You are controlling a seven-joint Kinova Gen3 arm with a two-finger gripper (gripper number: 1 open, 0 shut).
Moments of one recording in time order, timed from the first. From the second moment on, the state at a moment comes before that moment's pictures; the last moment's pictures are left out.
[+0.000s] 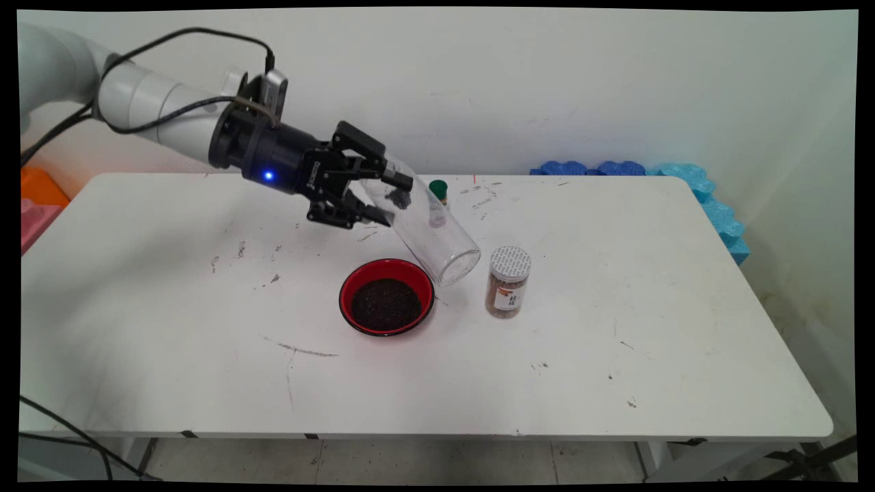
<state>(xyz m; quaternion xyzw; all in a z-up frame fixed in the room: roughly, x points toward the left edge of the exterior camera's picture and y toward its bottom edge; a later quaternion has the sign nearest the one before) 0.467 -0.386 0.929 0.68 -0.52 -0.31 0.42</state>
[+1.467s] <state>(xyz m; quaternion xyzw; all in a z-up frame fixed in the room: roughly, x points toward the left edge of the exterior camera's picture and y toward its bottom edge) 0.455 -0.403 0.984 0.40 -0.79 -0.04 0.46</state>
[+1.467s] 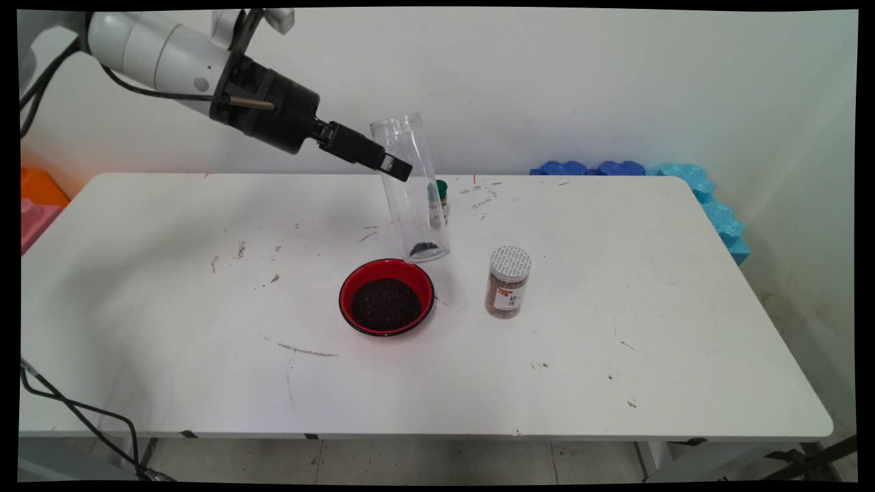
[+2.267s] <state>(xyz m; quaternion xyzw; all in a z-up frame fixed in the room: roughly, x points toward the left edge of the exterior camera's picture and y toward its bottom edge) 0.445 -0.420 1.009 0.28 -0.85 0.08 0.44</state>
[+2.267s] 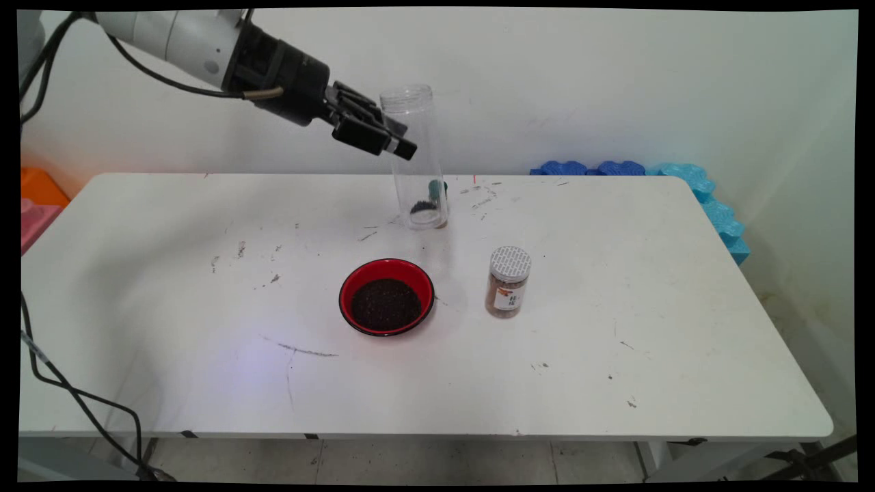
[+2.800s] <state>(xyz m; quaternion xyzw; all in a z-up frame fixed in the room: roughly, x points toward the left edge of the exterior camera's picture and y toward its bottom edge) 0.437 -0.432 1.024 0.24 -0.86 0.15 0.42</state>
